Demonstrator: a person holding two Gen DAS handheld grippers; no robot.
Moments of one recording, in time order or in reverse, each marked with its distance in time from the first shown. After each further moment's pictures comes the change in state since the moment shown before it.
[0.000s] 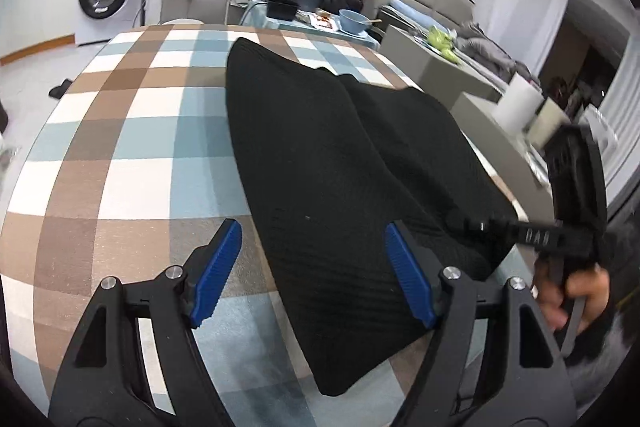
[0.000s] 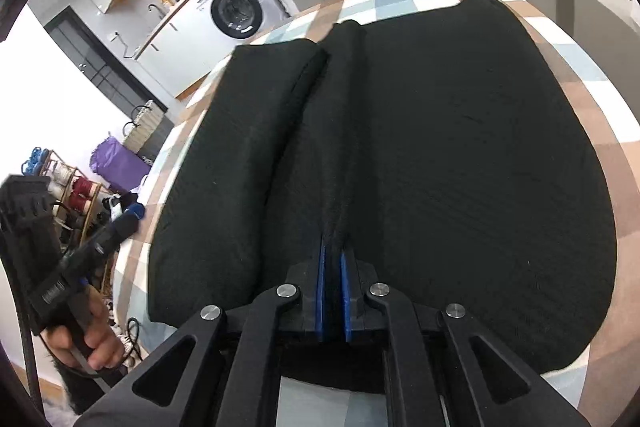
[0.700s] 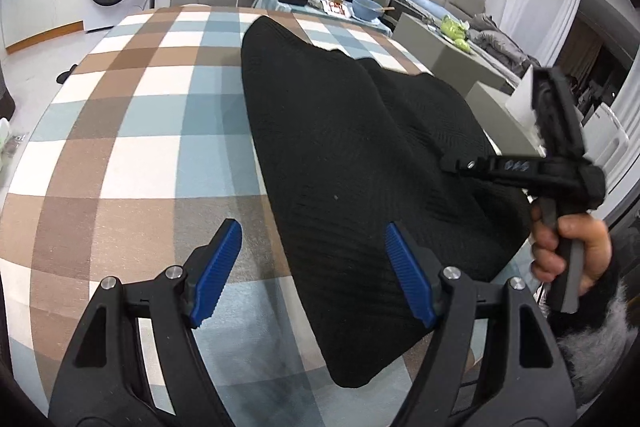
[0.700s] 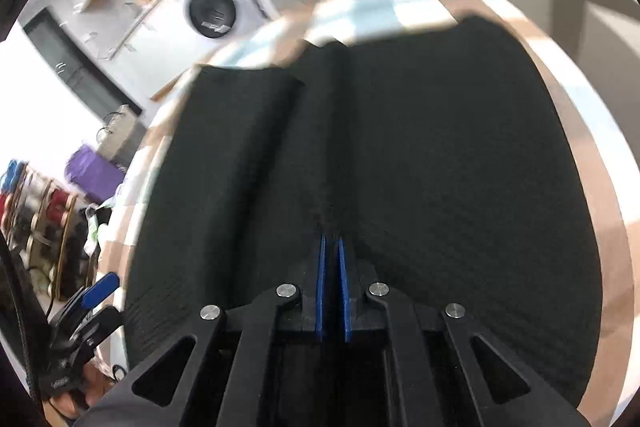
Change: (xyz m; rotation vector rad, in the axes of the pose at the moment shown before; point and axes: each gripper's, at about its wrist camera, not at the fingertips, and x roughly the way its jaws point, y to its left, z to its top) left arm 0.007 0.007 -0.007 -0.031 0.056 0.033; right arm 0.030 -0.004 0.055 0.049 0.007 -0.102
